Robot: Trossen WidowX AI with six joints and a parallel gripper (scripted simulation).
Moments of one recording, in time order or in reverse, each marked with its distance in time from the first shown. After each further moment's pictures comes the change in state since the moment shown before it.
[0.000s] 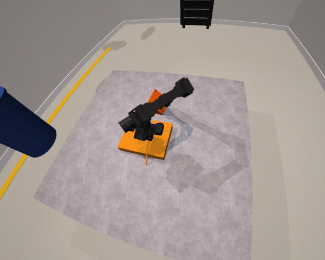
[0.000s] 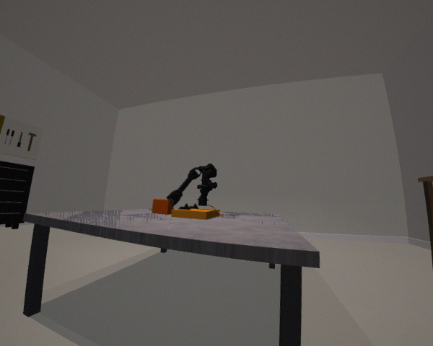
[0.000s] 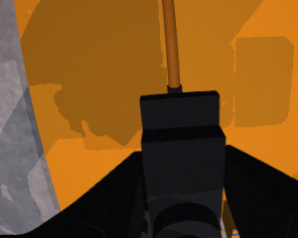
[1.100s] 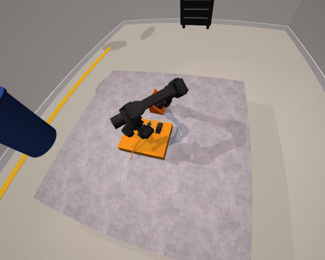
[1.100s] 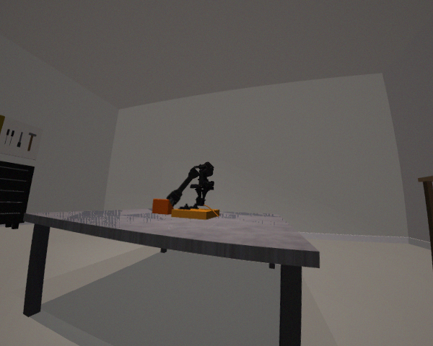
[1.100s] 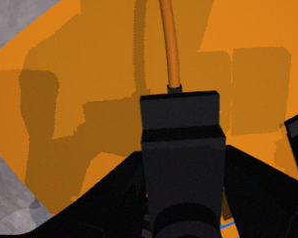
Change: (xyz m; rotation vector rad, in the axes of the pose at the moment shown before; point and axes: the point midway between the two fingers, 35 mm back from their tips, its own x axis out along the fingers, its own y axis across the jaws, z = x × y) arm 0.000 -0.046 -0.007 0.472 -0.002 -0.002
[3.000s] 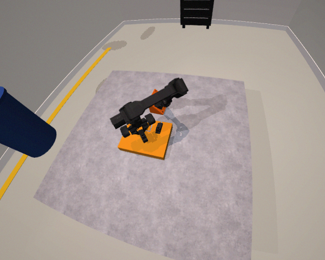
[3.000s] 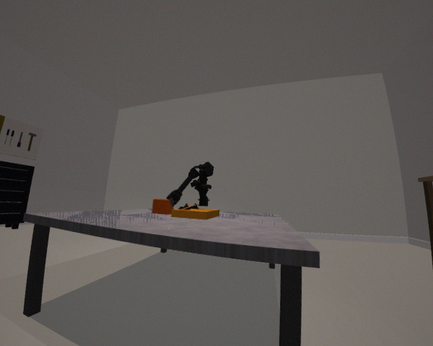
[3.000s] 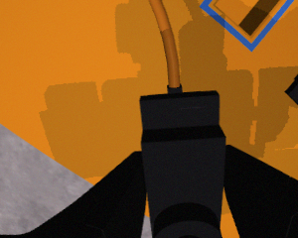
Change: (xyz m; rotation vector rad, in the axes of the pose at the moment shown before) arm 0.000 0.000 0.000 1.972 -0.001 -0.001
